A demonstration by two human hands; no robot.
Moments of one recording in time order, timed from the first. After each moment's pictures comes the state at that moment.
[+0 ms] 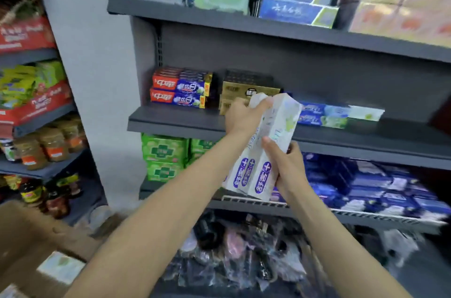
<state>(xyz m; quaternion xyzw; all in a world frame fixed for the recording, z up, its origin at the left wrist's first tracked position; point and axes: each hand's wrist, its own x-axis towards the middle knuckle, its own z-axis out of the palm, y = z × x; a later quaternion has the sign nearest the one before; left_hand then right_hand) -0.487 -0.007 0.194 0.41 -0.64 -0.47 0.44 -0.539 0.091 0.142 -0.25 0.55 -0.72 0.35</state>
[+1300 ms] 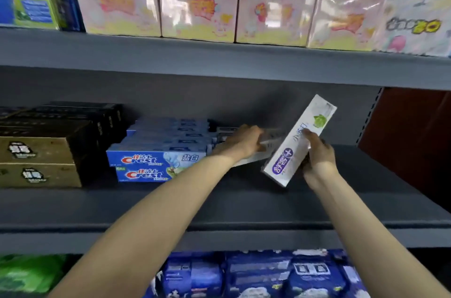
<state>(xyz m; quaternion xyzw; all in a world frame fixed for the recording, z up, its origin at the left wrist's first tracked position) -1.009 -0.030 0.181 0.29 -0.93 -0.19 0.15 -1.114 0.085 0.162 -0.13 0.52 -0.80 0.26</state>
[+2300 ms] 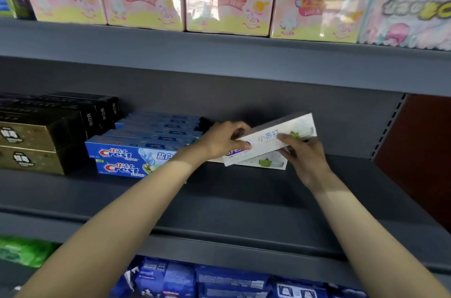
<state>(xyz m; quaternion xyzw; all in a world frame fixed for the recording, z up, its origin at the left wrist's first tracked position) -1.014 -0.043 0.179 0.30 -0.90 -0.23 0.20 -1.180 0.065 0.154 -0.31 0.51 -0.73 0.34</state>
